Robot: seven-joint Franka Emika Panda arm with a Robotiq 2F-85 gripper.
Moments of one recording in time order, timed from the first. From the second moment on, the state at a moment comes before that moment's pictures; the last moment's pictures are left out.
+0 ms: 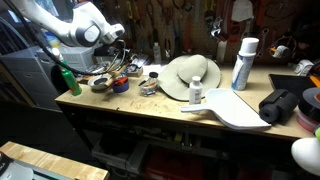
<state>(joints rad) -0.15 0.14 -0.13 -2.21 -0.04 2.88 -0.14</state>
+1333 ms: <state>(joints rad) -0.22 0.60 -0.16 -1.68 -0.05 2.72 -0.13</state>
